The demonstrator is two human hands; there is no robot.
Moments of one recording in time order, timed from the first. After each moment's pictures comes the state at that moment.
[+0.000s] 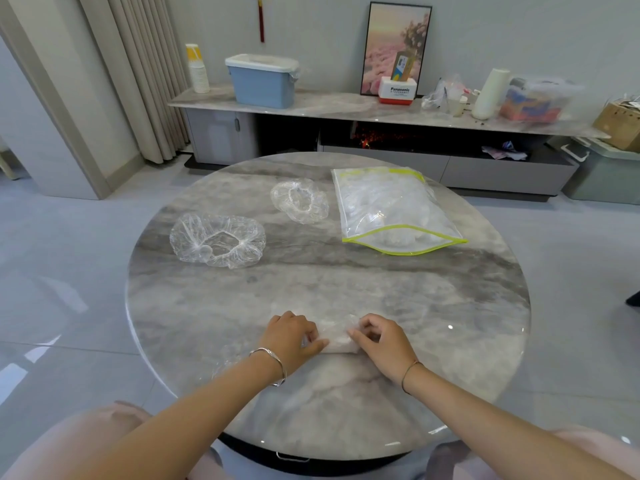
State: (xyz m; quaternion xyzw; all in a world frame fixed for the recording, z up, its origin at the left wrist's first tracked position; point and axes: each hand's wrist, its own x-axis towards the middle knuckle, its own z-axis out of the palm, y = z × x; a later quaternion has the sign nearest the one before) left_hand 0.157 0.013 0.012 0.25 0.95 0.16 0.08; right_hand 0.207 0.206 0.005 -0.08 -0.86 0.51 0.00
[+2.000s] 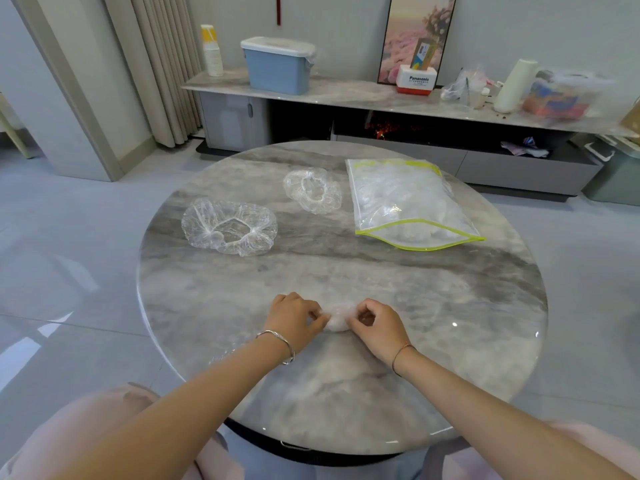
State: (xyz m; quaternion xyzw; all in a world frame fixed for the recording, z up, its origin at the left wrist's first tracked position) left_hand 0.142 0.010 0.007 0.20 0.96 0.21 0.02; right_hand 0.182 0.188 0.001 -0.08 -0.90 0.43 0.02
